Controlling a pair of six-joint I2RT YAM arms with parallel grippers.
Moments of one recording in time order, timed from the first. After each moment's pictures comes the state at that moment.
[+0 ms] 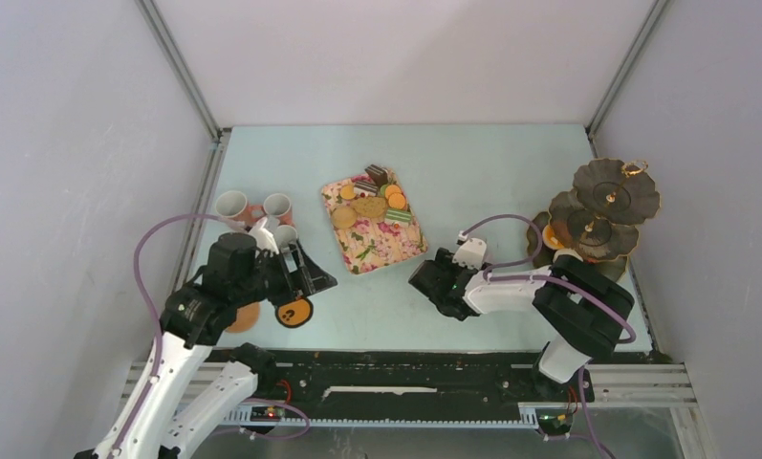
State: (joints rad) left arm -0.41 0.62 0.88 -0.94 0.31 -0.76; right arm 0.96 1.63 0.68 -0.29 0.90 1.20
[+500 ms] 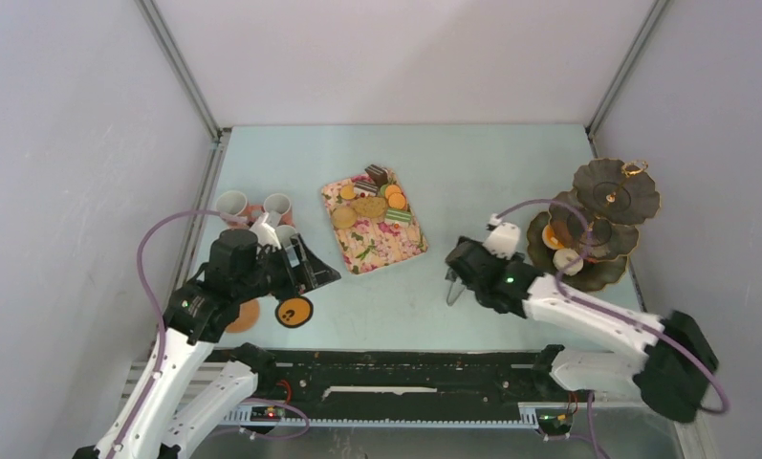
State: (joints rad) left arm -0.41 0.65 0.88 -0.90 0.33 -0.76; right arm 0.90 1.23 0.72 -0.58 0.68 1.02
